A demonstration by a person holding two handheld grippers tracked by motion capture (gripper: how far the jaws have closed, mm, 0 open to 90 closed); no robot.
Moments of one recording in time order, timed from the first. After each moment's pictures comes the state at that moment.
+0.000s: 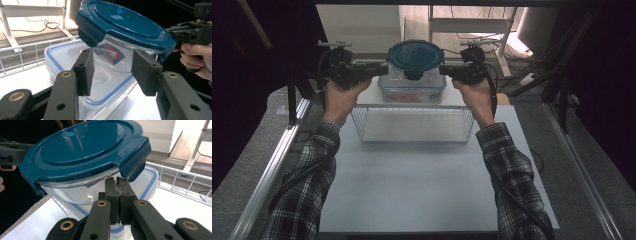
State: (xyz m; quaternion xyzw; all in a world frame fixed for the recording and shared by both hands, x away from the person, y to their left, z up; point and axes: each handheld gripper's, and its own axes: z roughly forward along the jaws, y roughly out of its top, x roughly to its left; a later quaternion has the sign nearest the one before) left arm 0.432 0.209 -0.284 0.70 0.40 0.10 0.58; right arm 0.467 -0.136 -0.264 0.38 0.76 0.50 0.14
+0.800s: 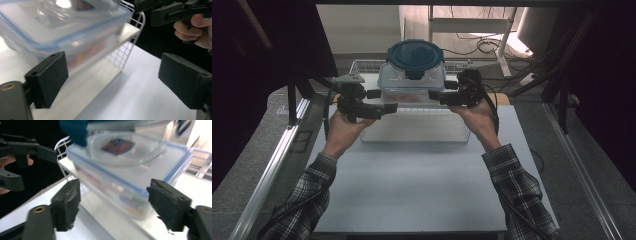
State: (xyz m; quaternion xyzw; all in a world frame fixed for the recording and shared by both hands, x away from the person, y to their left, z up) left arm 0.375 0.178 -0.330 0.76 0.34 0.11 0.54; right arm 0.425 -0.135 -0.296 0.32 0.79 0.51 0.14
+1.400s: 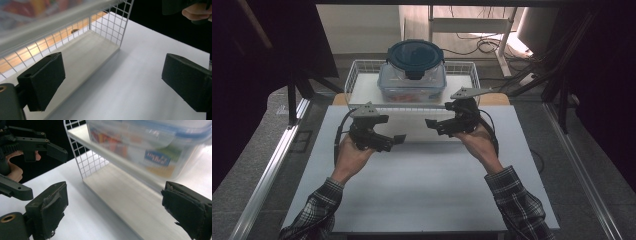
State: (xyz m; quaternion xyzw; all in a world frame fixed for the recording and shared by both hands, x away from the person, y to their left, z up) left arm 0.342 0.151 -0.386 0.80 0.32 0.13 0.50; right arm 0.391 -0.136 -0.343 0.28 0.81 0.49 0.13
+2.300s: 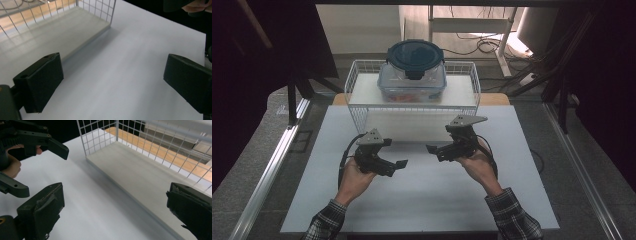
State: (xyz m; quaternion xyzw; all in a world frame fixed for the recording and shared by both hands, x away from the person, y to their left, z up) left arm 0.315 0.145 -0.448 0.81 0.31 0.10 0.49; right arm 0.361 -0.142 -0.401 0.28 0.83 0.46 0.13
